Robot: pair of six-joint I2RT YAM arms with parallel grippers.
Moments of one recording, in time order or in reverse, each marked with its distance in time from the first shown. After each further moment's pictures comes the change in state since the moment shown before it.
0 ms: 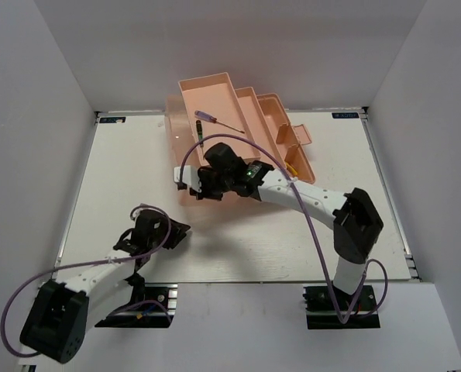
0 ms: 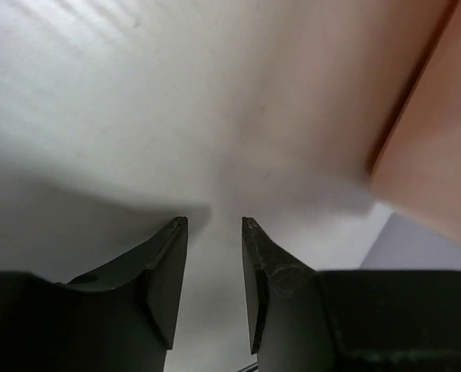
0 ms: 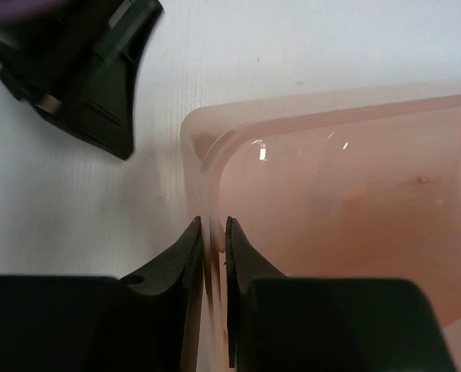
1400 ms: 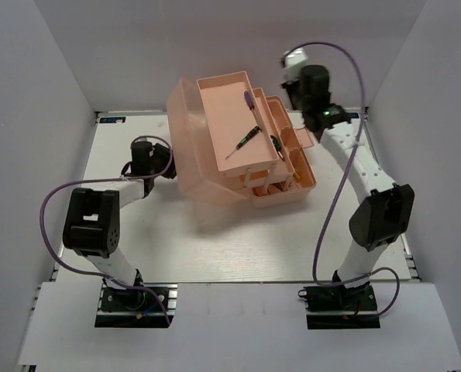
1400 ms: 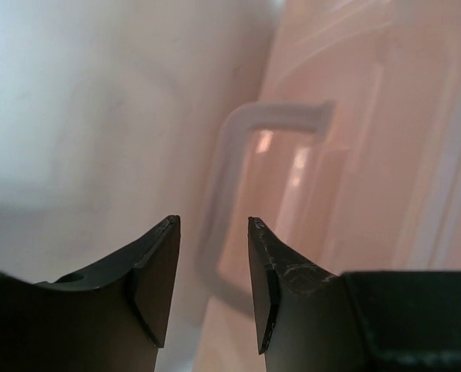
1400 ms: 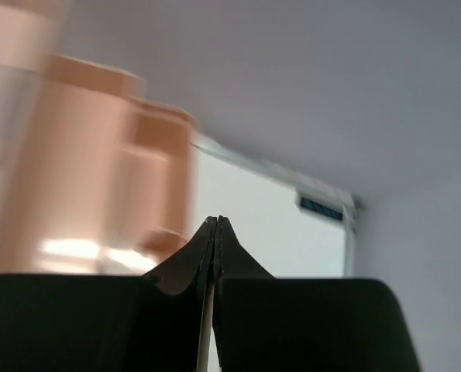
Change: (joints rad) left arm 0.272 0.793 0.662 0.344 0.248 0.150; right arm -0.523 -0.081 0.240 0.164 0.509 0.313
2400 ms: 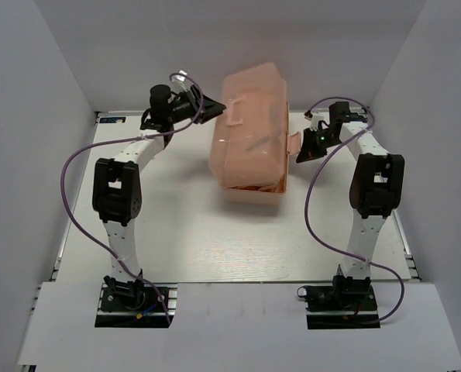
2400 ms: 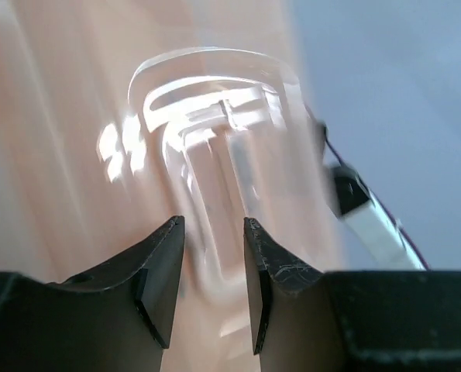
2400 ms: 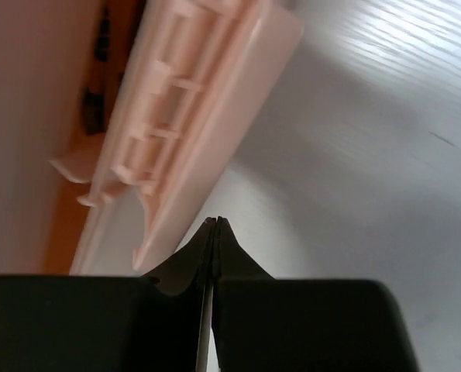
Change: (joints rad) left arm -0.082 0.403 0.837 0.004 0.481 0.105; right arm -0.451 0.388 0.002 -0.576 -0.798 0.186
